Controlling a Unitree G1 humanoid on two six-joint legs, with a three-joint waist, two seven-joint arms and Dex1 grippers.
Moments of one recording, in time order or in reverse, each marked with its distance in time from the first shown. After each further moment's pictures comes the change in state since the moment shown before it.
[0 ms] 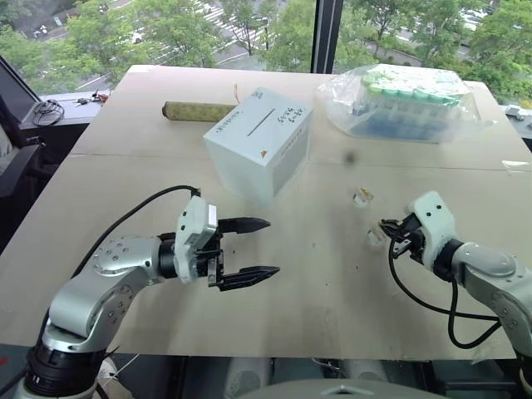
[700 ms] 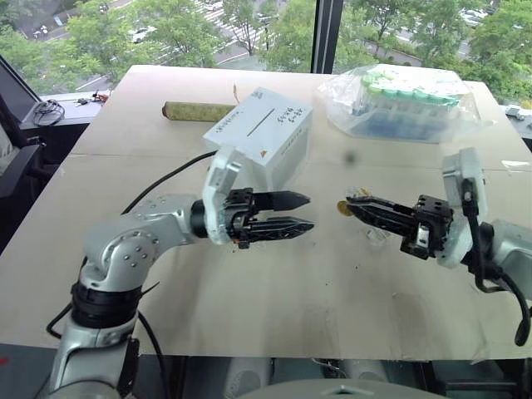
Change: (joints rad) left arm -0.411 -0.136 -0.086 0.127 -0.315 0.367 0.126; right arm -0.194 -0.102 -0.199 -0.092 1.034 0.000 -0.167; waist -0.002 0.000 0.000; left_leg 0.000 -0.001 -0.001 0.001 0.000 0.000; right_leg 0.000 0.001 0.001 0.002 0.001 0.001
